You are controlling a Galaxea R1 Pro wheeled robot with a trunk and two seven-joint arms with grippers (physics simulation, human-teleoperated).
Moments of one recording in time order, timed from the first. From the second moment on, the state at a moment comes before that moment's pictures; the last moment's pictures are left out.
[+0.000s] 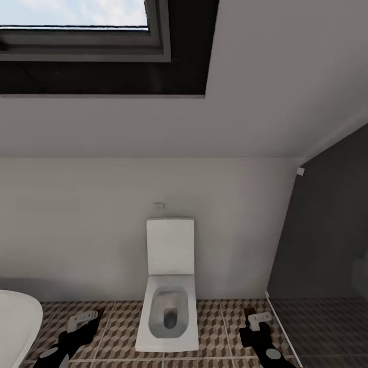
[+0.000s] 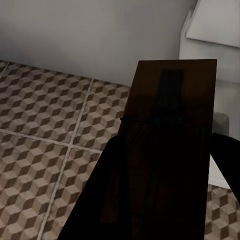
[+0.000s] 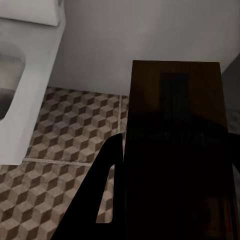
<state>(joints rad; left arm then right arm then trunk) -0.35 0.15 0.26 -0.53 0.03 0.02 -0.12 -0.46 -0.06 0.37 -0.26 -0.21 -0.22 -0.10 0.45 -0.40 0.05</state>
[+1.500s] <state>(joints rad) -0.35 0.15 0.26 -0.53 0.03 0.02 -0.12 -0.46 -0.06 0.37 -0.27 -0.21 -0.22 -0.10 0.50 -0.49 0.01</state>
